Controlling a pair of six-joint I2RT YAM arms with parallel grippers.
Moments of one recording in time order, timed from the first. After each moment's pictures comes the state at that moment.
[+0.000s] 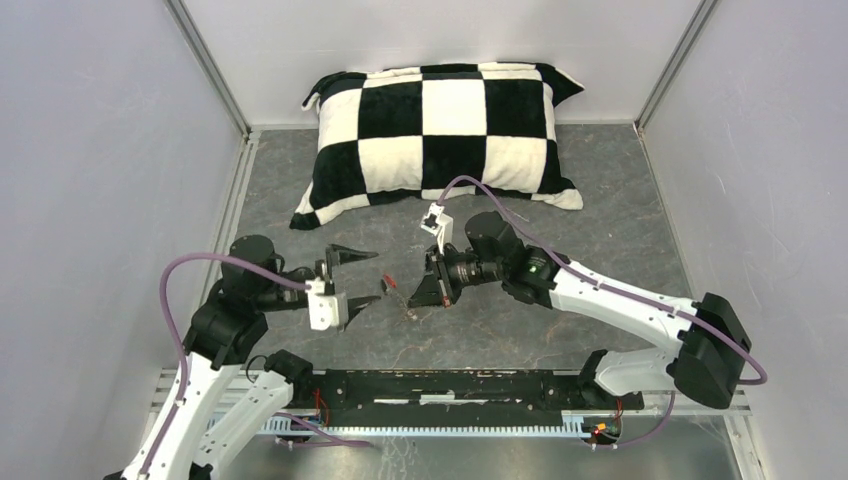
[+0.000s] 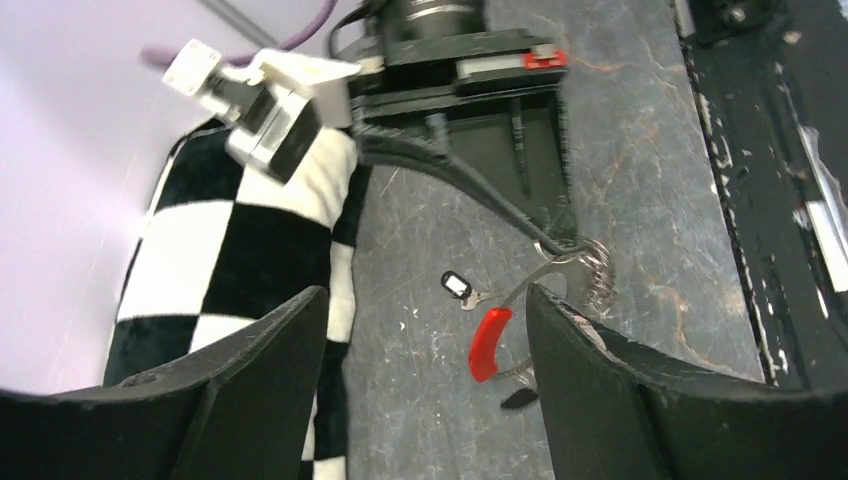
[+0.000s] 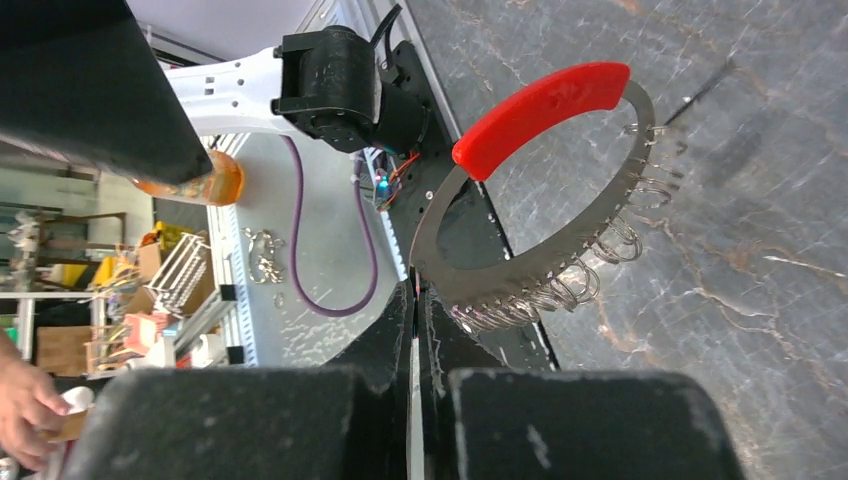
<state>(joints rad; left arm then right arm) -0.42 0.59 0.89 -0.60 0.89 0.87 0.94 1.27 0.92 -0.08 -0.56 0.55</state>
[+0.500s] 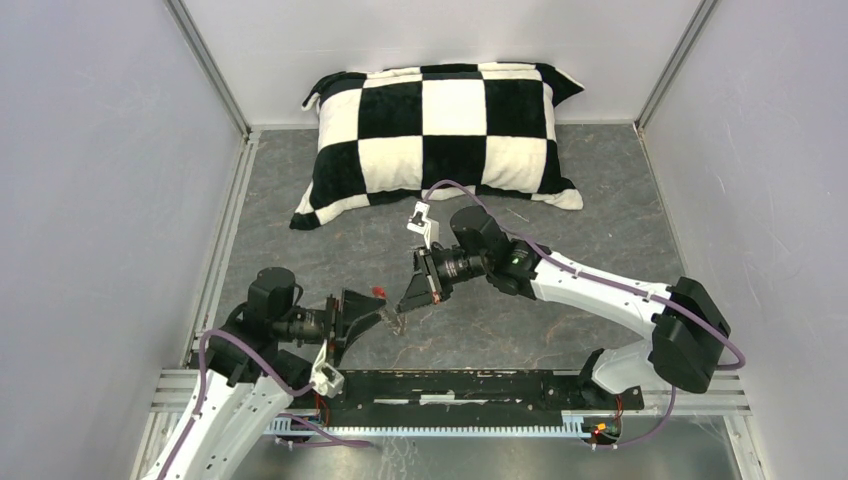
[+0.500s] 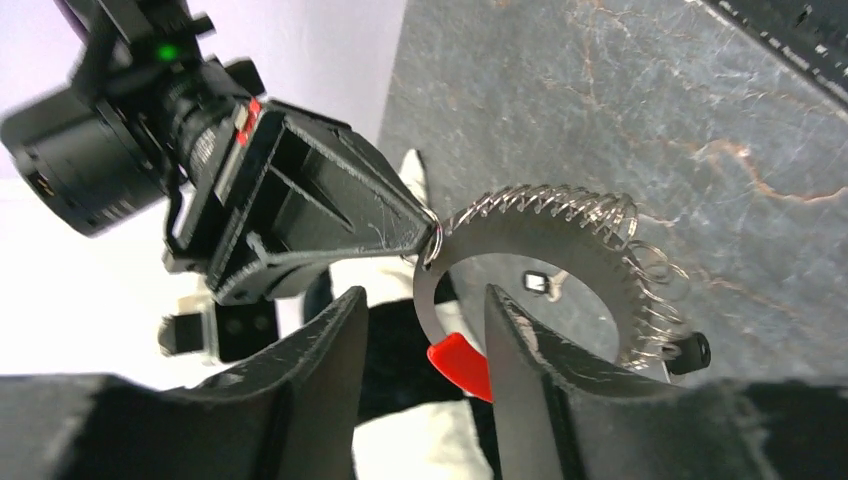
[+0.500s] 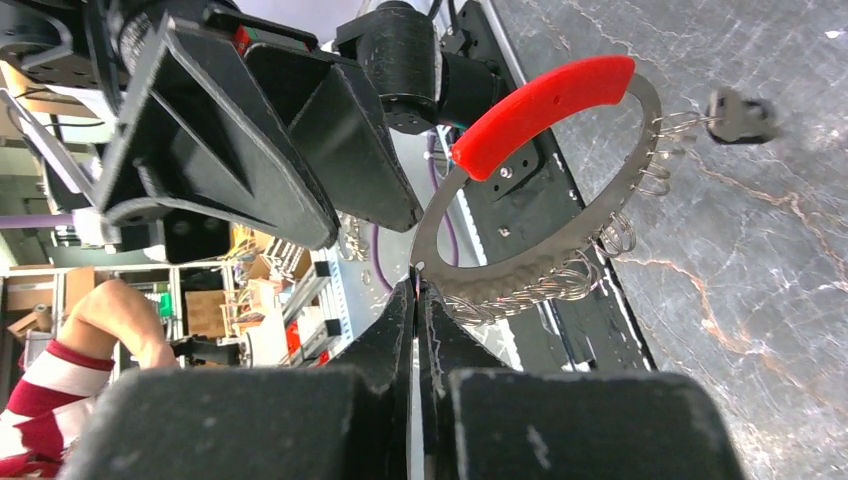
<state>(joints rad) -0.42 0.40 0.61 -0.82 1.03 1.83 0.93 1.40 0.99 -0.08 -0.71 0.74</state>
